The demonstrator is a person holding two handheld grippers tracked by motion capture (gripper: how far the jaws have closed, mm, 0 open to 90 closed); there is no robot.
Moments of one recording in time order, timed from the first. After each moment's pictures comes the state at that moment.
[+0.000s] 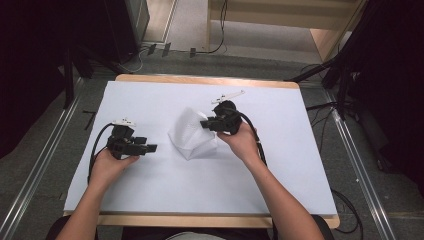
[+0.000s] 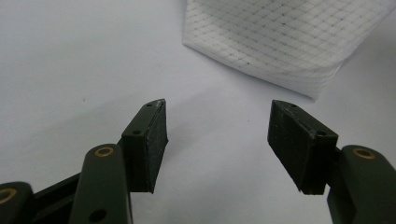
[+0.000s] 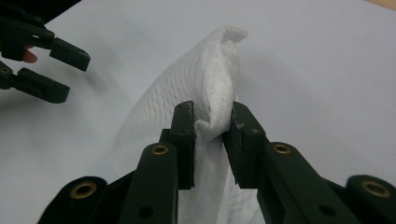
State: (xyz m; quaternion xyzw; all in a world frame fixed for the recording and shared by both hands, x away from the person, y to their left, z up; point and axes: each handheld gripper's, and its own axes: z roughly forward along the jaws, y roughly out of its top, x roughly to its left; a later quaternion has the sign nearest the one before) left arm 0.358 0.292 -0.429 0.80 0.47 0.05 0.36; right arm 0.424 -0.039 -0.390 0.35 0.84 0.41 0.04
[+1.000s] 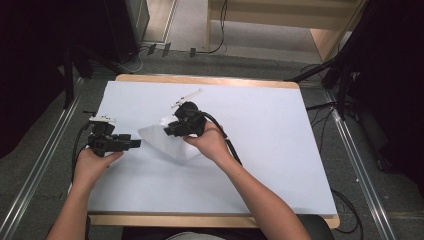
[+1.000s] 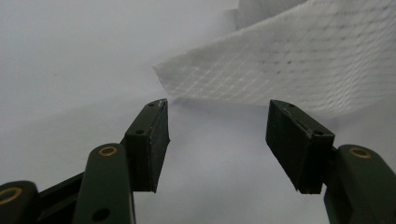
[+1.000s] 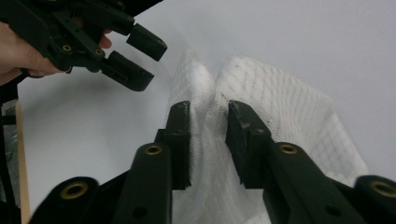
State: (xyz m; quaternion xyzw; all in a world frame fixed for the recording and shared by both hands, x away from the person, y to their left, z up) left arm 0.355 0.338 -0.418 0.77 0.51 0.06 0.38; right arm 0.407 0.054 -0.375 0.26 0.87 0.41 -0.01
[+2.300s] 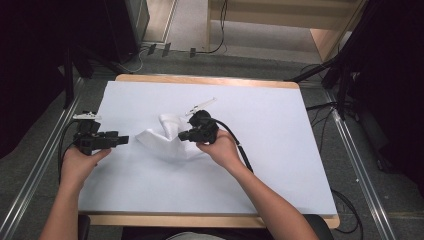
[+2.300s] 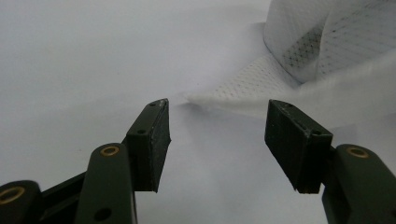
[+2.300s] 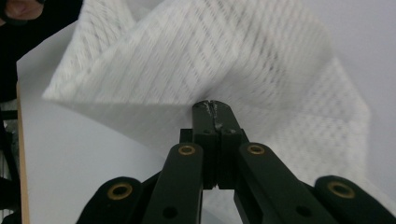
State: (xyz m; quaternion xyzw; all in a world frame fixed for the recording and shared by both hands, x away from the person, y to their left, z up) left arm 0.350 0.367 -0.406 0.75 0.53 0.08 0.38; right arm 0.403 0.023 -0.404 0.27 0.87 0.41 -0.04
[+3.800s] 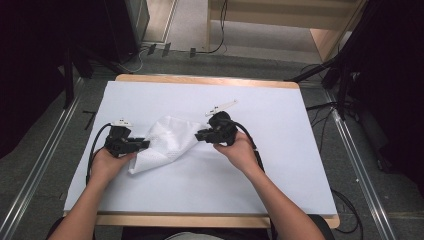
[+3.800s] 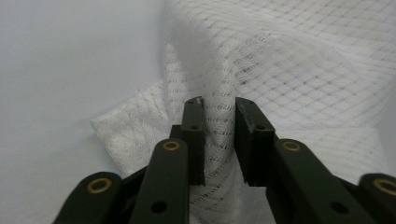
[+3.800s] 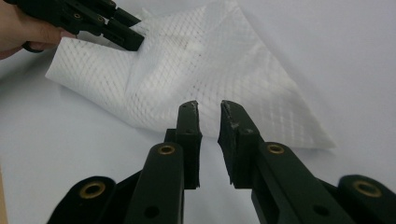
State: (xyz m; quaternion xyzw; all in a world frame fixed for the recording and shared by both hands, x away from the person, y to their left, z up) left arm 0.372 0.308 -0.451 0.80 0.48 0.08 0.35; right arm 0.401 -0.034 -0.403 0.31 0.86 0.40 0.00
